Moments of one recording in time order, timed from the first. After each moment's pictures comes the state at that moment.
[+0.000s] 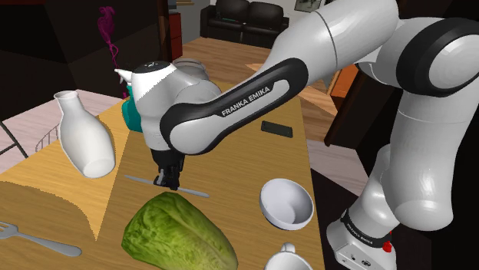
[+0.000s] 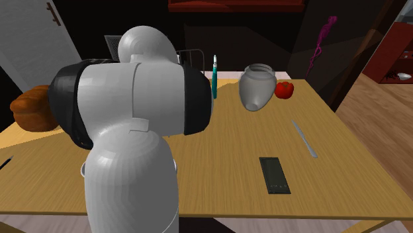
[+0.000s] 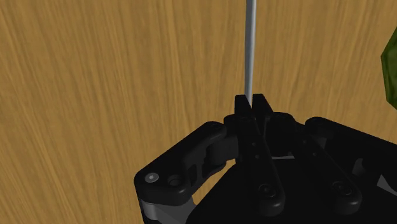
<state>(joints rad) 0.33 0.31 0.35 -1.88 -0.11 2.12 0.20</state>
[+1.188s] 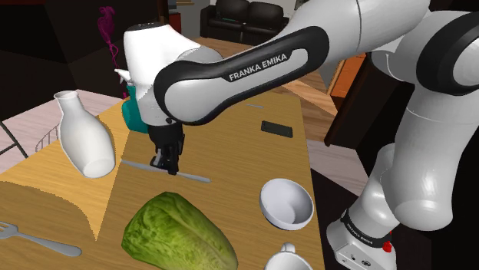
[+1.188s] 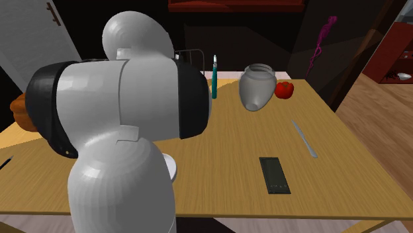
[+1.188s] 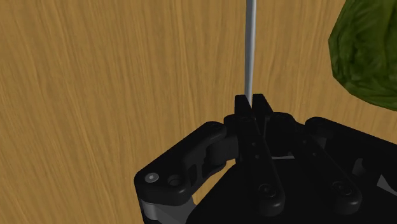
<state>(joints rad) 0.32 0.24 0.36 -1.80 -0.08 1.98 0.18</state>
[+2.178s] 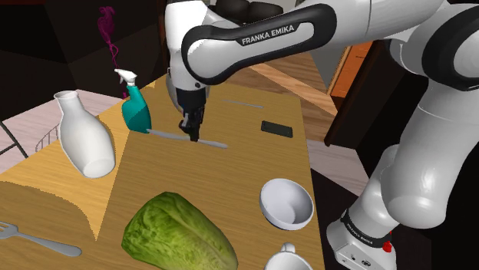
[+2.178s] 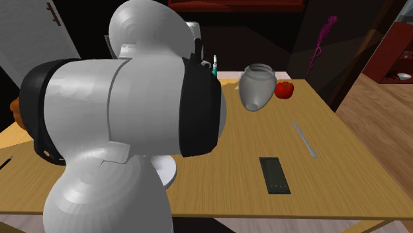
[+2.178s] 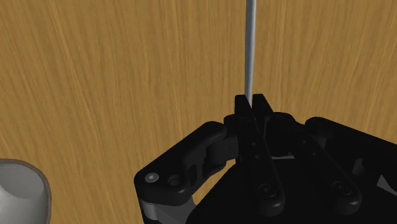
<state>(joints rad) 0.20 0.14 0.28 -1.83 -0.04 1.91 -0.03</state>
